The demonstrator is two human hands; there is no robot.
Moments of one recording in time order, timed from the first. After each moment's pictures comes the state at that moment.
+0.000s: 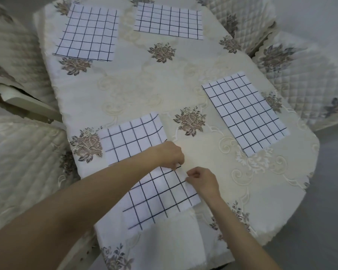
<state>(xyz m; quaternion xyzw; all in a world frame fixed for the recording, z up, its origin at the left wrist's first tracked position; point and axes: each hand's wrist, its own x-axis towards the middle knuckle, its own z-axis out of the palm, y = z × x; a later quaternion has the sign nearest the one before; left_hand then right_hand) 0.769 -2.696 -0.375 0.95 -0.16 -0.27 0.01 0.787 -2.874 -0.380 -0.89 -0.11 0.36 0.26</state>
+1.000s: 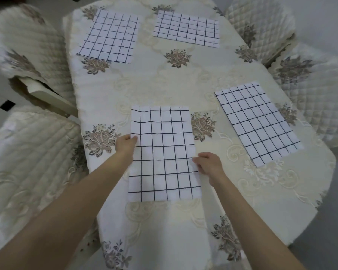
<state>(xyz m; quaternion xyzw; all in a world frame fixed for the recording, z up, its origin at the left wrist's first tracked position) 0.686 -2.622 -0.422 0.46 0.64 0.17 0.59 0.842 -2.837 -0.399 -0.81 0.00 0.40 0.42</state>
